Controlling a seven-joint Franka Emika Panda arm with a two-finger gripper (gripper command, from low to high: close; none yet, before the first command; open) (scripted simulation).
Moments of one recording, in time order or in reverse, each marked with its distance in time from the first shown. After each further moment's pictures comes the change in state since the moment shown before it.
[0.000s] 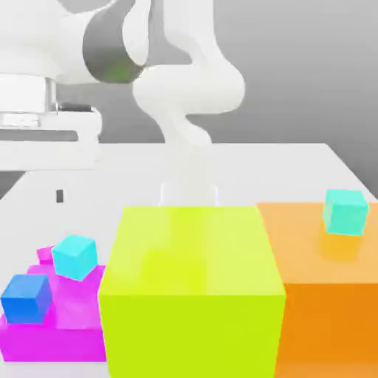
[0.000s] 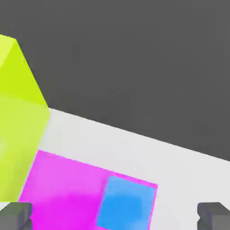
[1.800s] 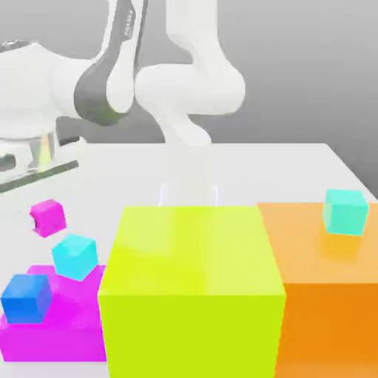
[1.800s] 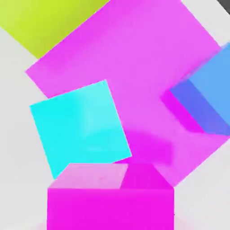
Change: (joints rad) arm -0.180 -0.063 0.129 -0.074 -0.195 -0.217 -0.537
